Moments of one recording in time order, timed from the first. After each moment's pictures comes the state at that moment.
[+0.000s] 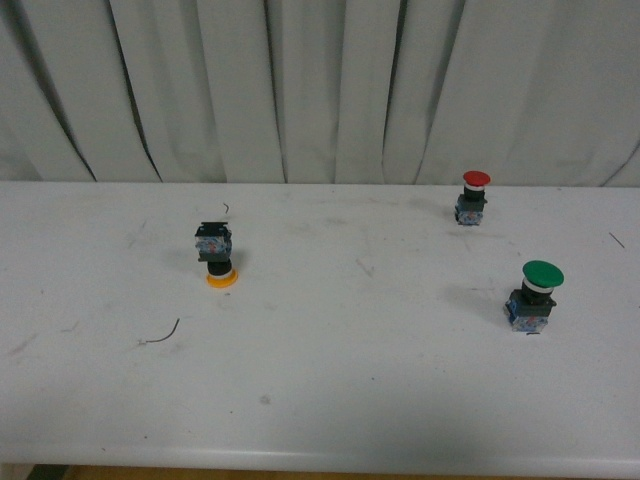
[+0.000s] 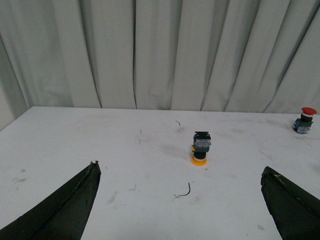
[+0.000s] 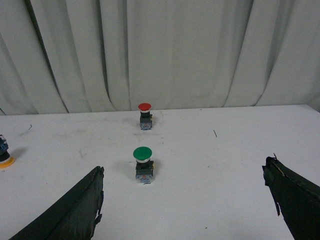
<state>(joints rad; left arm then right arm) 0.00 0.01 0.01 0.00 0.00 -0.01 0.00 0.00 0.01 0.00 0.00 0.00</state>
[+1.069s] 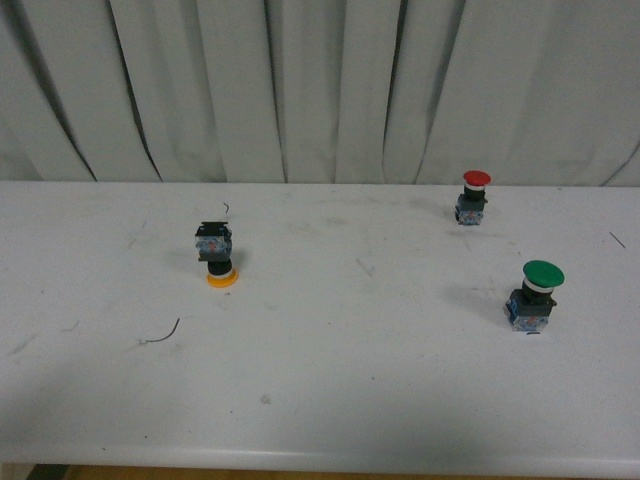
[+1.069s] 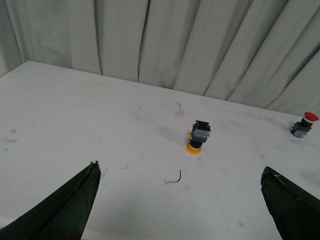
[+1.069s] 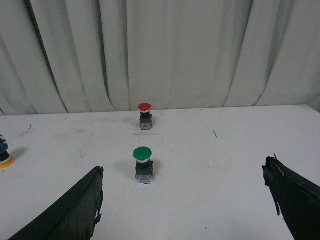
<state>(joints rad) 0.00 0.36 0.16 0.05 -0.02 -0.18 0.00 0.00 0.01 0.00 0.00 0.00</state>
